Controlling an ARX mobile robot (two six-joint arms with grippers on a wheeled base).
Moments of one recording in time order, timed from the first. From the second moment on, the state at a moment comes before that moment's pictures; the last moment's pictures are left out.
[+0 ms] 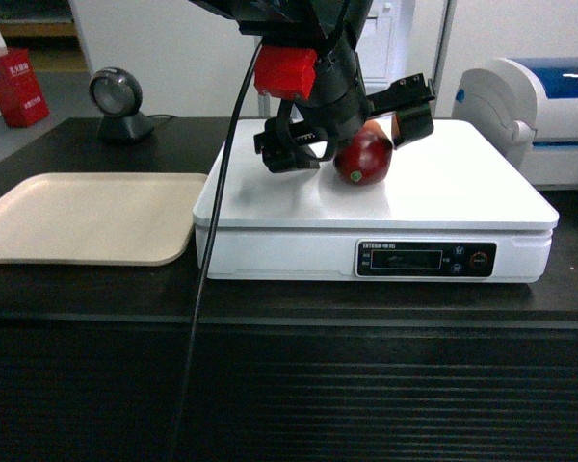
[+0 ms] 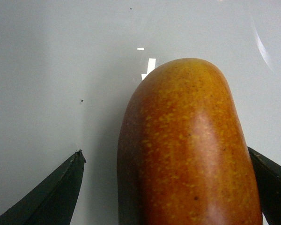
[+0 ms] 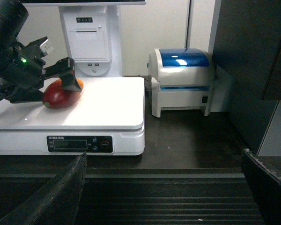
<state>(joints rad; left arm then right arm) -0.50 2.41 2.08 -0.41 -0.06 -0.47 0.00 0.00 0.01 0.00 0.00 0.00</state>
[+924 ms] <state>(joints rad) -0.22 1.86 1.43 0.11 0.28 0.03 0.00 0.00 0.01 0.00 0.00 0.00</state>
